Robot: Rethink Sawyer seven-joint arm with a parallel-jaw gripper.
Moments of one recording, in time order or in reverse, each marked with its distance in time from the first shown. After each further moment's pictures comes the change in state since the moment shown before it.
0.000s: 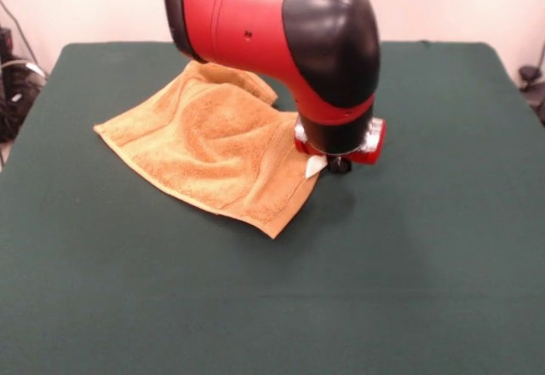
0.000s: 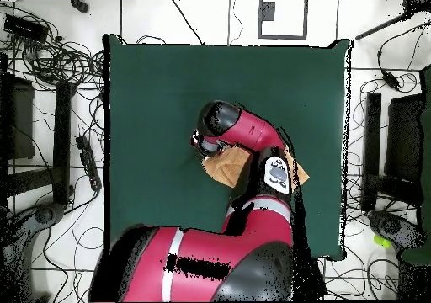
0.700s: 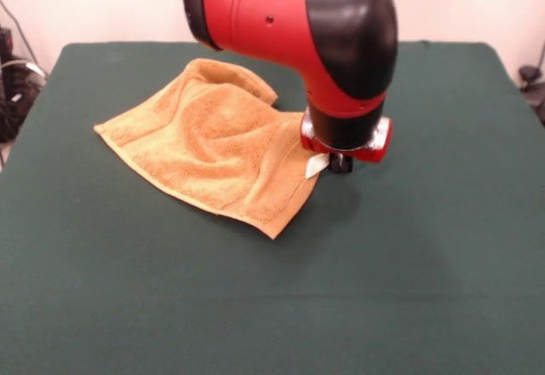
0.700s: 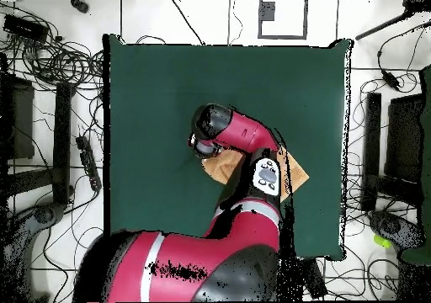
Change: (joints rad) arm 0.065 0.001 -0.061 0.001 0.004 -0.042 0.004
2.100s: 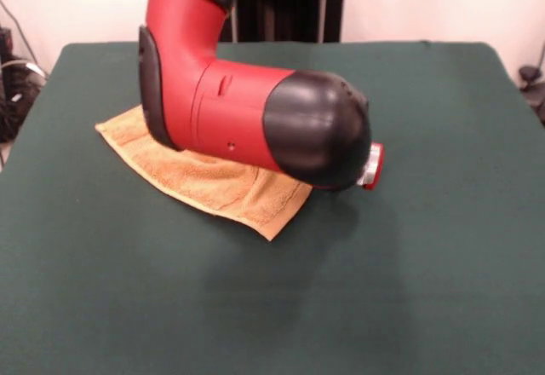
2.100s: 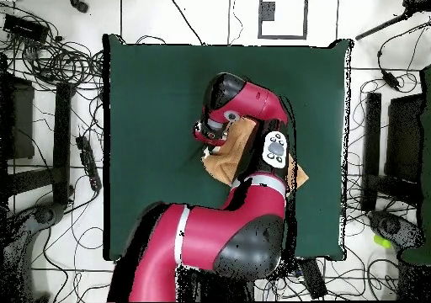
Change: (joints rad) arm -0.077 0.271 -0.009 -0.491 -0.007 0.589 0.063
